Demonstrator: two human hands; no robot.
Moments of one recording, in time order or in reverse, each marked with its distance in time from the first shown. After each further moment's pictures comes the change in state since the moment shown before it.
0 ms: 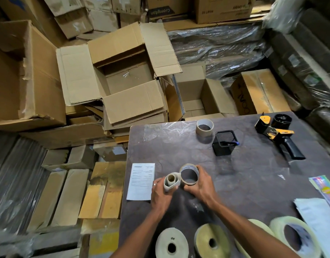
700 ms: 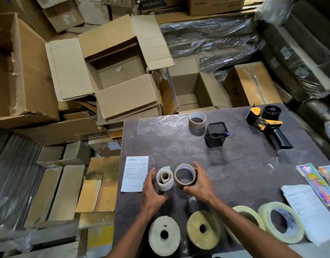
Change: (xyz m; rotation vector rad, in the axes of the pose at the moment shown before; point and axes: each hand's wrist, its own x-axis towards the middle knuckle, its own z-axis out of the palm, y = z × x) left_hand -0.032 -0.008 -0.017 -0.026 -0.068 0.038; right_hand -0.031 0.021 -0.019 0.064 -0.162 0.135
